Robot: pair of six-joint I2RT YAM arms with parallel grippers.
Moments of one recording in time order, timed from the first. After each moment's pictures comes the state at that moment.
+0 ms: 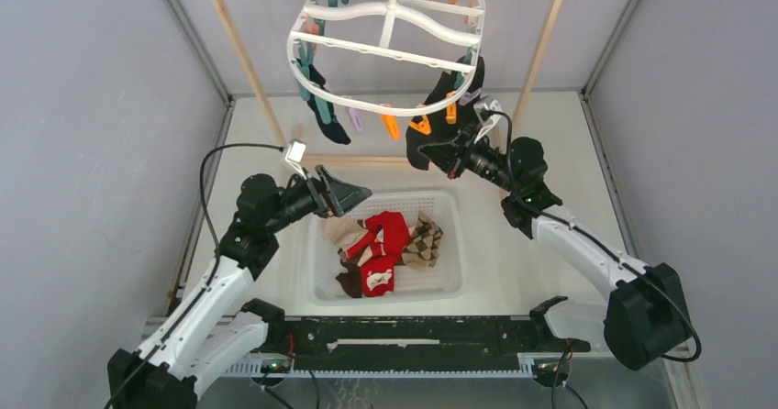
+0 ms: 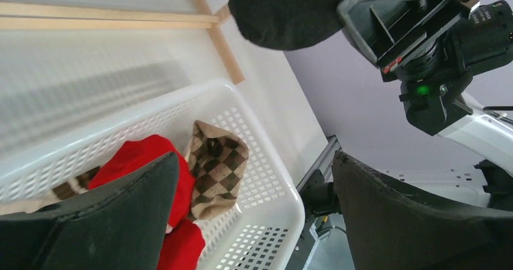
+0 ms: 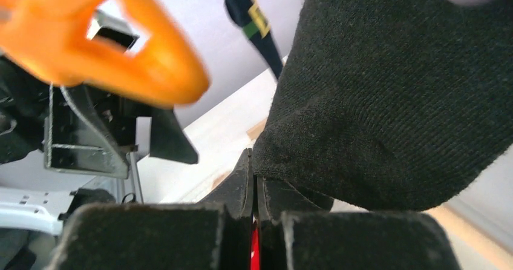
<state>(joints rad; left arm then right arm) -0.36 0.79 0.62 0.01 0.51 -0.75 0.43 1.24 0.81 0.56 -0.56 0.49</state>
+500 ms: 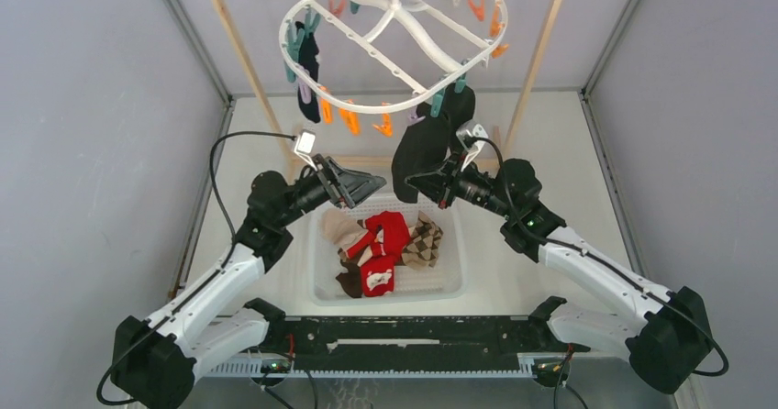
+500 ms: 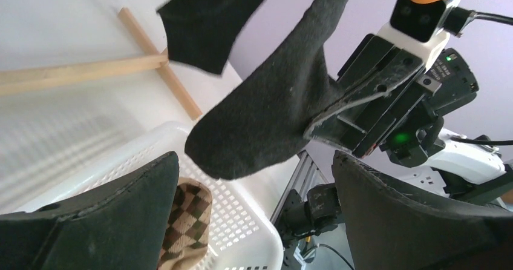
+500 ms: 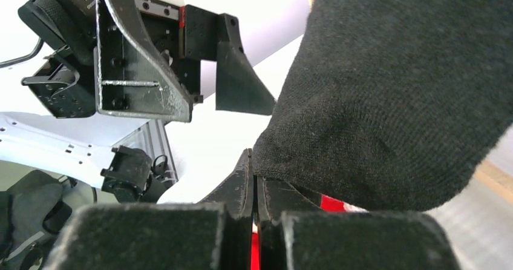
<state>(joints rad) -0.47 0.93 0.62 0.37 0.50 -0.84 0.64 1.06 0.76 0.35 -0.45 0.42</state>
